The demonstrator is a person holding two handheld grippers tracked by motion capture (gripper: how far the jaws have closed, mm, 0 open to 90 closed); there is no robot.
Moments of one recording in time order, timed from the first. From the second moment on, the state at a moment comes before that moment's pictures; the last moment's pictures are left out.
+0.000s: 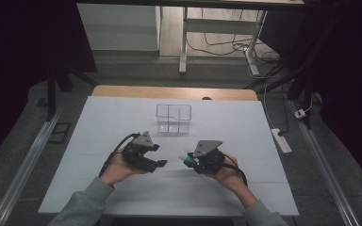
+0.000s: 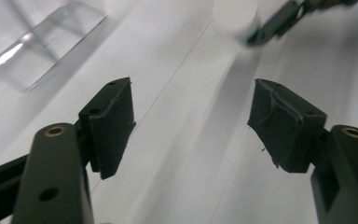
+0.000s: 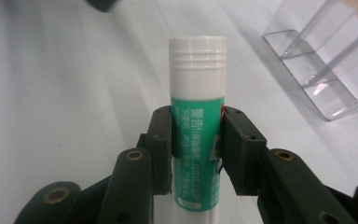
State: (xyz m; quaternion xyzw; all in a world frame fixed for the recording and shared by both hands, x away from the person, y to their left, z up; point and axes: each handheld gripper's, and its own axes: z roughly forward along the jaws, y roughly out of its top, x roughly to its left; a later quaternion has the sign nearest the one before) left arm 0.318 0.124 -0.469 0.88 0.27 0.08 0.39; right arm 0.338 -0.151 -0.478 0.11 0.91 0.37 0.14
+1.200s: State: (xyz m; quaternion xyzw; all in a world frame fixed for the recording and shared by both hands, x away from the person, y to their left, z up) left arm 0.276 0.223 -0.511 0.83 0.40 0.15 0.35; right arm 0.355 -0.172 -0.463 0.21 0.85 0.45 0.16
